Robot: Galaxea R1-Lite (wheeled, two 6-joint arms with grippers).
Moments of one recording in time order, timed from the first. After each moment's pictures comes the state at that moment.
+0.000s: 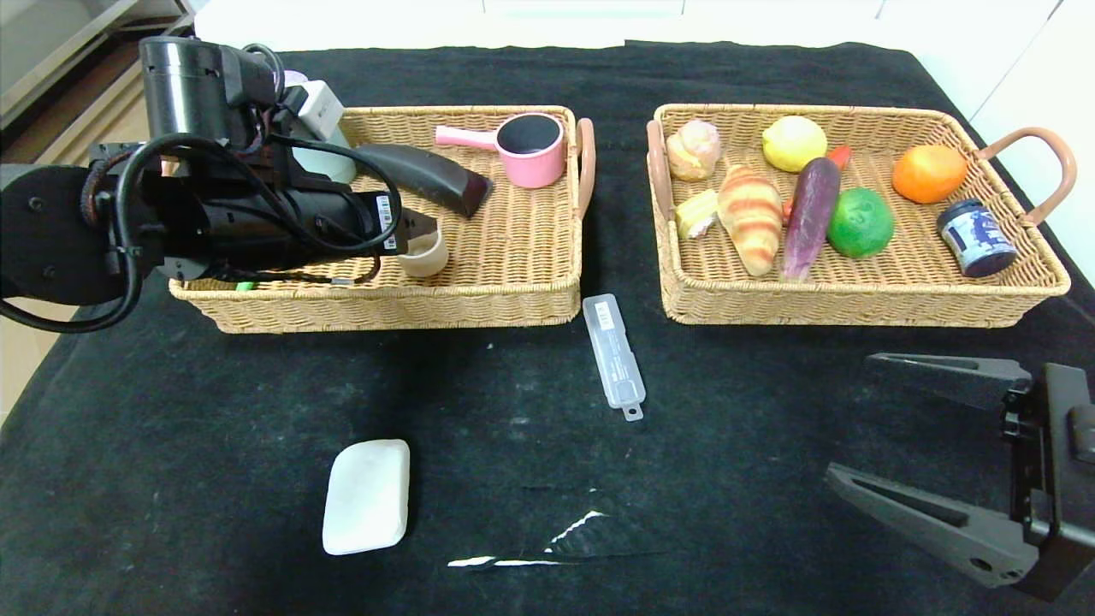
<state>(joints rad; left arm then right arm) -0.27 1.75 -1.46 -0.03 0.05 -0.14 0.45 1.17 -0.54 -0.53 0.44 -0.19</state>
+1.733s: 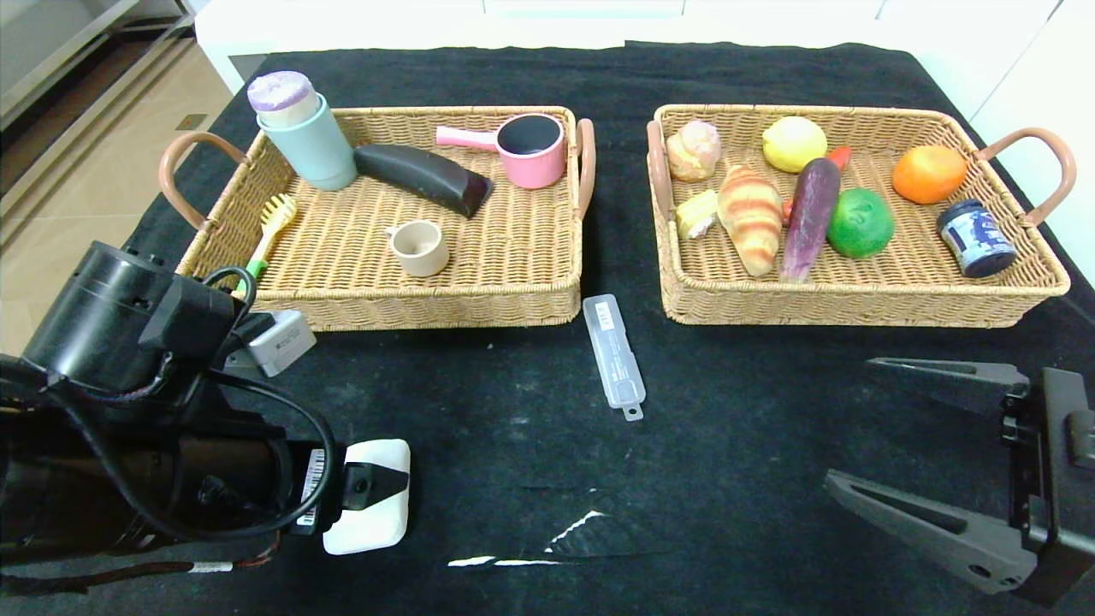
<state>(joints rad) -0.49 1.39 -0.98 0.43 0.18 -0.34 0.46 1.17 -0.53 -0.53 0.43 -0.19</state>
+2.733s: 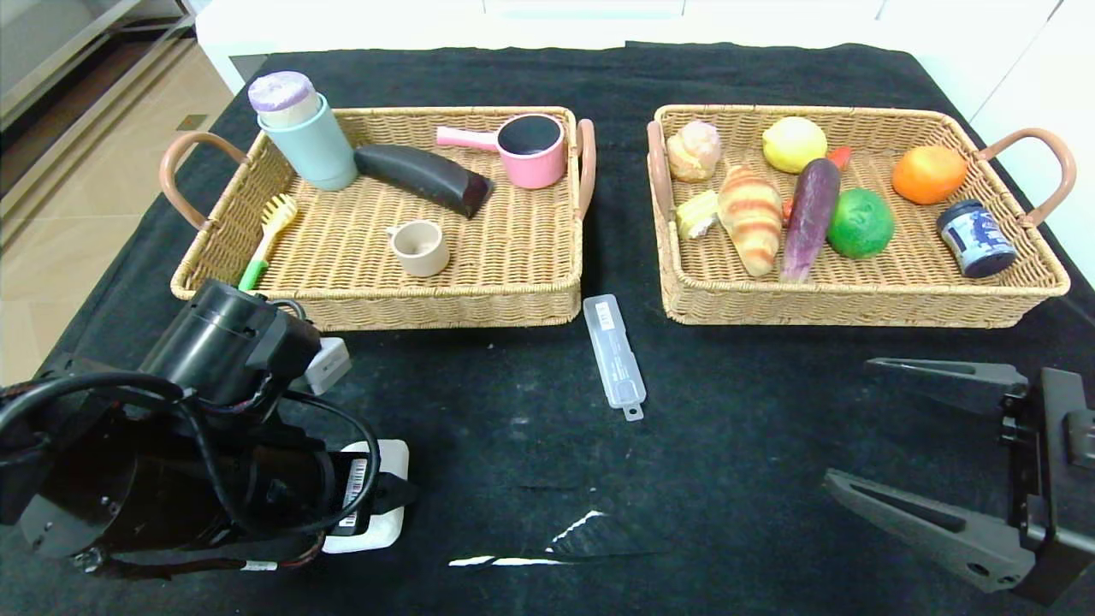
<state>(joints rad) -0.49 1.50 -0.96 0.40 0.19 -0.39 0.45 1.17 -0.53 -0.53 0.44 -0.19</state>
